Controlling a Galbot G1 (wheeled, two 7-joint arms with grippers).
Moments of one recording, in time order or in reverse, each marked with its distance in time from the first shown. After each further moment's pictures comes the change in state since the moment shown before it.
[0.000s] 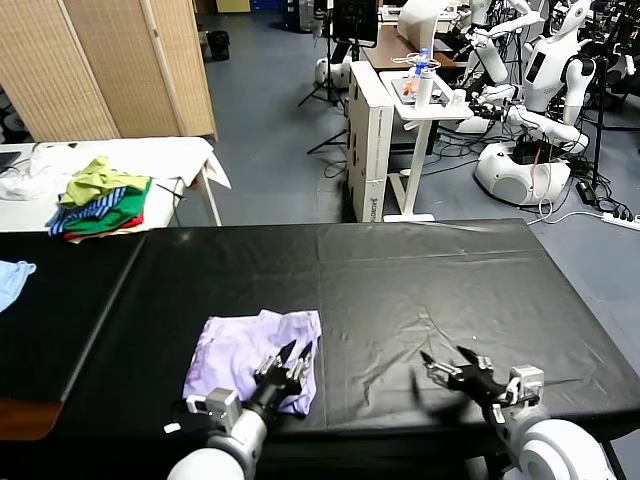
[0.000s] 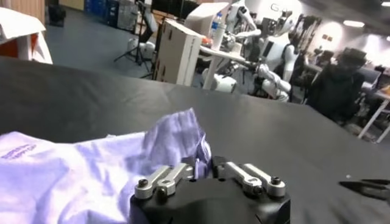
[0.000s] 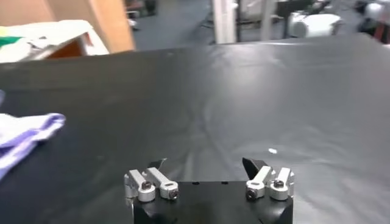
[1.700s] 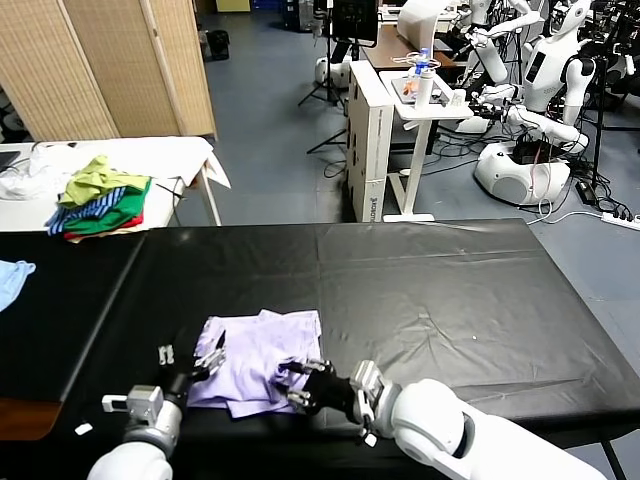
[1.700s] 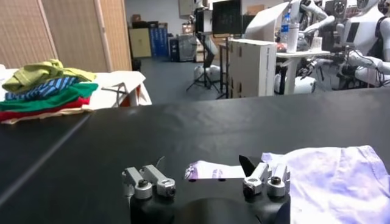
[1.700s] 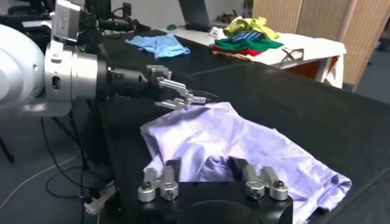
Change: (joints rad) left arm 0.044 0.087 -0.310 0.101 0.181 -0.122 0.020; right arm 0.689 -0.058 -0.885 -0.113 -0.257 0.109 -0.208
